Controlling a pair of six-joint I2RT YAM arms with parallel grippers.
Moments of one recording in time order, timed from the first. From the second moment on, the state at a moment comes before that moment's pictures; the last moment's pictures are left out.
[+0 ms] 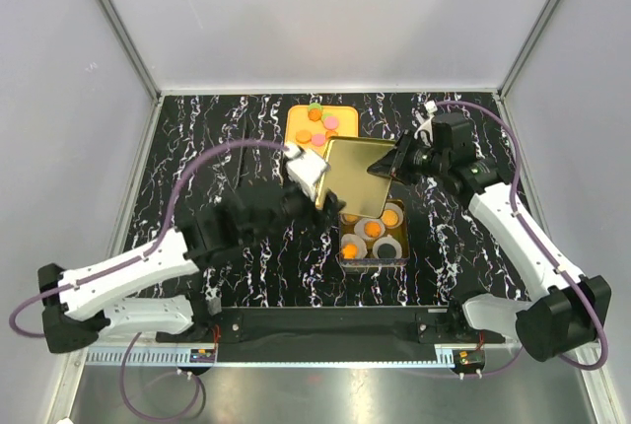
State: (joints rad) left arm -1.03 1.06 1.09 -0.28 -0.18 -0.16; right arm 0.35 1.20 1.12 -0.50 -0.41 0.77
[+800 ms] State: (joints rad) left arm -1.46 1.36 0.82 0.51 -0.90 0.82; right arm 0.32 1.21 1.22 -0.56 -0.55 0.87
